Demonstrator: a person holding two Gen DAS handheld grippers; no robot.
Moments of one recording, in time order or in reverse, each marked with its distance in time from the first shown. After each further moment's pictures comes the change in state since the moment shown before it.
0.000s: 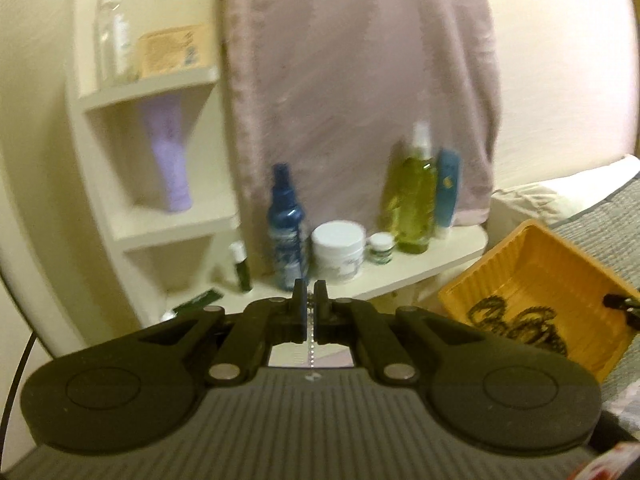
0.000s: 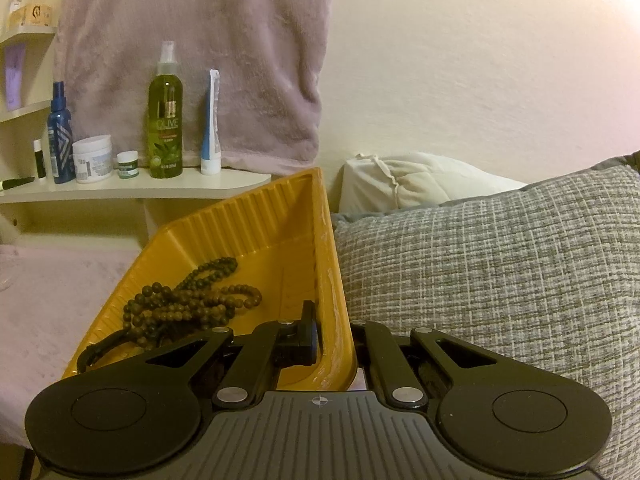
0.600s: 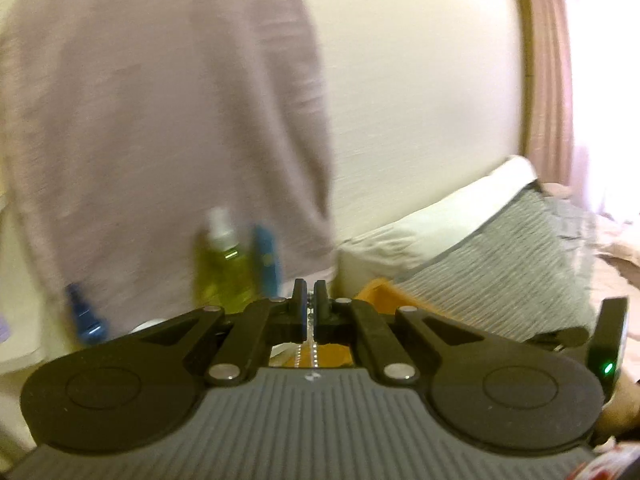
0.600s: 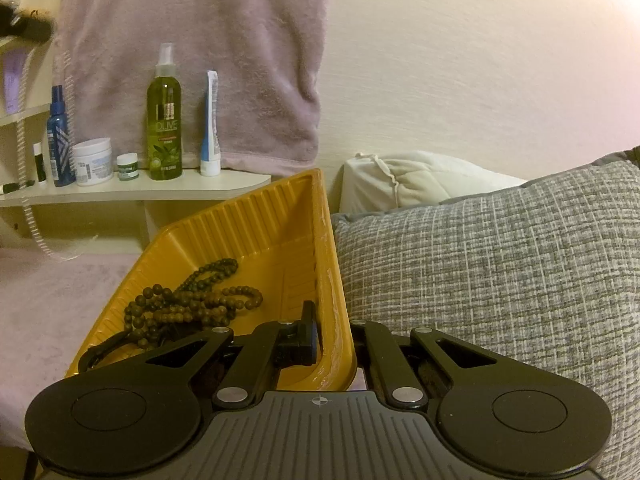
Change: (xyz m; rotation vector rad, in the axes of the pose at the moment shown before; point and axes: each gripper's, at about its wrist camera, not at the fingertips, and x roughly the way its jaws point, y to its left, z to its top) left arm 0.017 -0.121 0.074 0.138 -0.087 -0.374; right arm 0.001 0.000 0.000 0.011 0.001 0.004
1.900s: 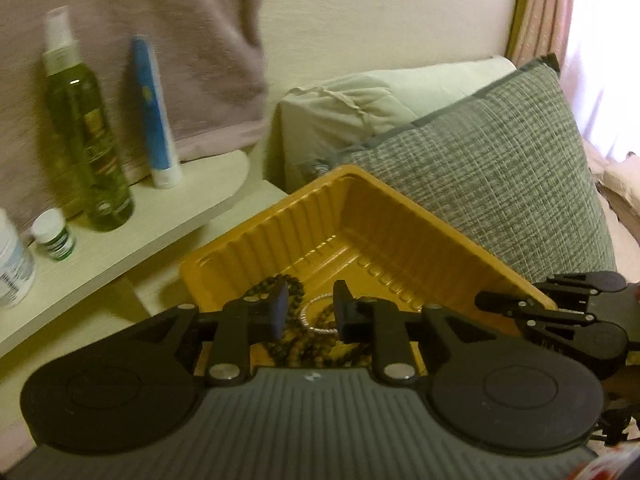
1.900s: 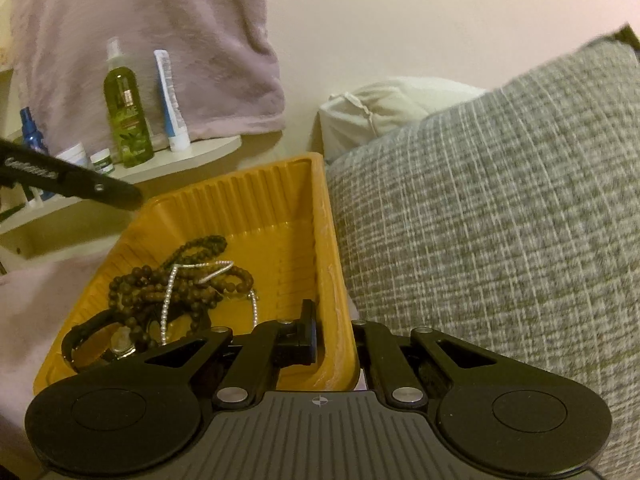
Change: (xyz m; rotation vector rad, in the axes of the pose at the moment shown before) left arm 0.160 -0.028 -0.076 -0.038 0.361 -0.099; right arm 0.016 -0.049 -0.036 0.204 0.099 0.078
